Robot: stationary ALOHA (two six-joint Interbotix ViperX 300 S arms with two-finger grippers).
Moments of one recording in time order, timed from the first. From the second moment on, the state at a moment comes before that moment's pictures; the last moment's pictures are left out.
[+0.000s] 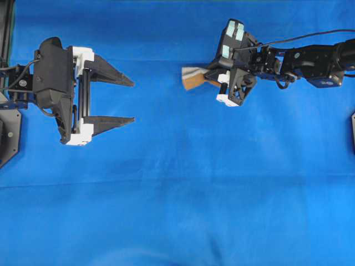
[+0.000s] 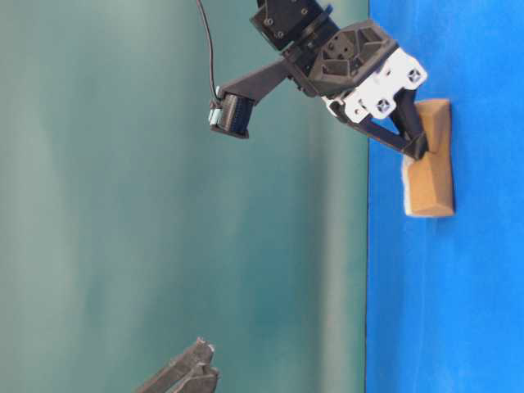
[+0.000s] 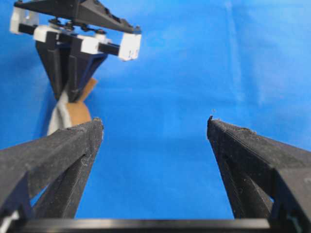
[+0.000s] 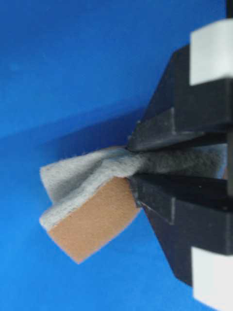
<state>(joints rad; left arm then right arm) 0.05 -0.52 0.94 -0.03 -0.12 0.07 -0.37 0.19 0.73 -0.04 -0.21 -0.02</state>
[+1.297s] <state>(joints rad) 0.05 -0.52 0.94 -0.03 -0.12 0.07 0.00 0.17 0.71 -0.01 -0.10 0.10</state>
